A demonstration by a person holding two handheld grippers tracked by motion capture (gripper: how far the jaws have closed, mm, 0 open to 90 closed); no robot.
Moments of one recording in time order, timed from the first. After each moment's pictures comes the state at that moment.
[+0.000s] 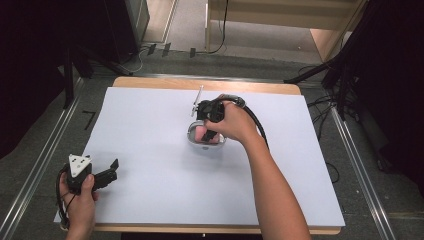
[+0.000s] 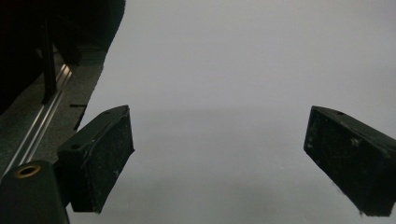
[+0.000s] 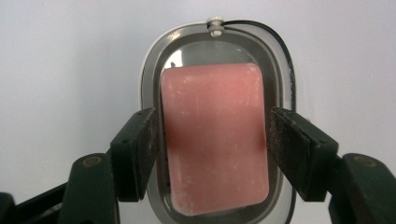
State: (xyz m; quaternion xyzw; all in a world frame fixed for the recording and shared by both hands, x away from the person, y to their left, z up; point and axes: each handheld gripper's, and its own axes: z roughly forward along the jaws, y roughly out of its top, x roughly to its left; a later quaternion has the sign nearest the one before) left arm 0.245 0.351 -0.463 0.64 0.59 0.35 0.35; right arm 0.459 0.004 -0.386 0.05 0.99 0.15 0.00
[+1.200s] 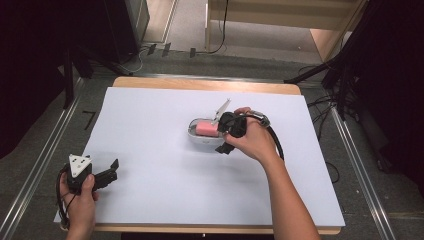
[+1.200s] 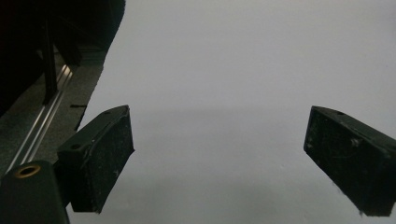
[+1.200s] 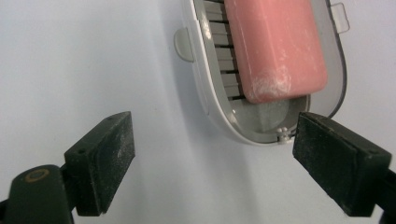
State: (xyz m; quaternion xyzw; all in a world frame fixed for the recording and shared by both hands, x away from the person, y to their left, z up) left arm 0.245 0.350 -0.463 0.64 0.59 0.35 0.35; right arm 0.414 -0.058 -0.394 0.14 0.97 0.21 0.05
